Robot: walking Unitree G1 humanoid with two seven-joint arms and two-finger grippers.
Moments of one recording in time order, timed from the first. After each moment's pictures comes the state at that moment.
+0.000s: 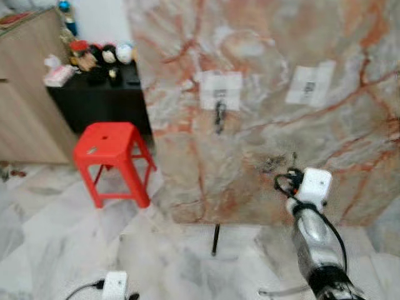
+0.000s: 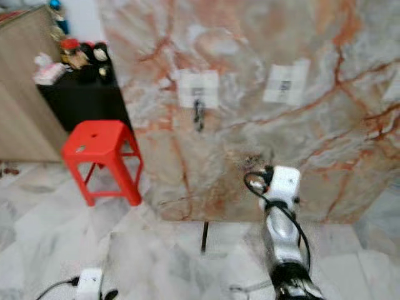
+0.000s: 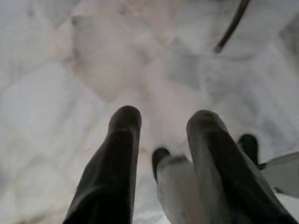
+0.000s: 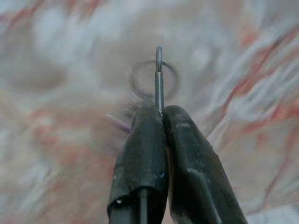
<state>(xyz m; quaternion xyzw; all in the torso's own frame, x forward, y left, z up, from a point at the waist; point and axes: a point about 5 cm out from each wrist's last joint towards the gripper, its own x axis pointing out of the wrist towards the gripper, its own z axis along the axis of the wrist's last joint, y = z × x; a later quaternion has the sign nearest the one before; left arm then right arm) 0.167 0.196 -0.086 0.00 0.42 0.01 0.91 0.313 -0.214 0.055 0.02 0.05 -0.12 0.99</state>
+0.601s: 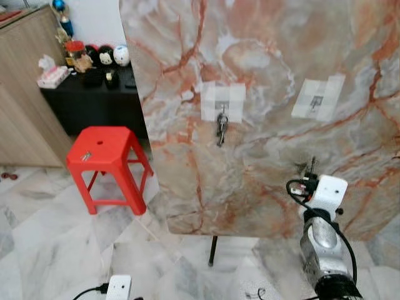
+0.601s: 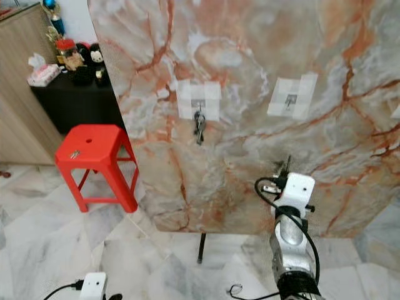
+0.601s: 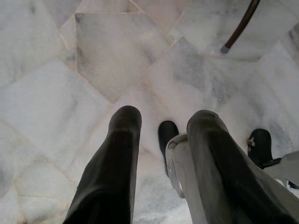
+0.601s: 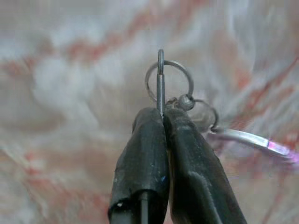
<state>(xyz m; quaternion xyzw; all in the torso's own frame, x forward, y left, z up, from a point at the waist) 0.158 0.210 -0.087 0.01 0.43 0.02 0.90 0.309 -0.213 0.069 0.01 0.00 -0.15 0.99</state>
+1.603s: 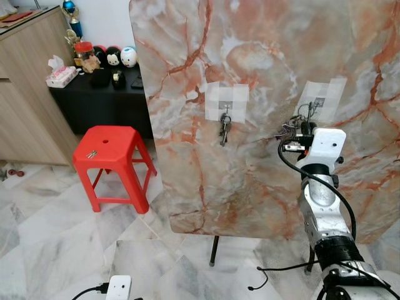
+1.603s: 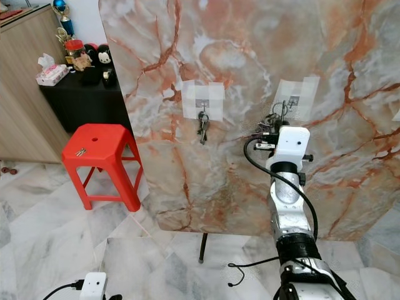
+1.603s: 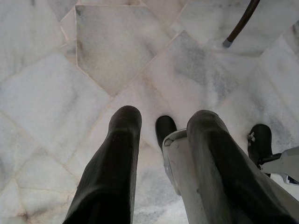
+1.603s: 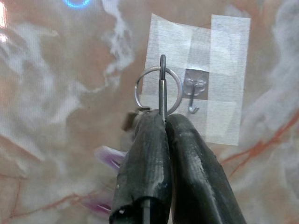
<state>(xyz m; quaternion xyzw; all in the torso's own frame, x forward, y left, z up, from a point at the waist) 0.161 0.208 -0.087 0.01 0.43 0.02 0.90 0.356 -0.196 0.145 -0.04 -0.10 -0.10 0.99</state>
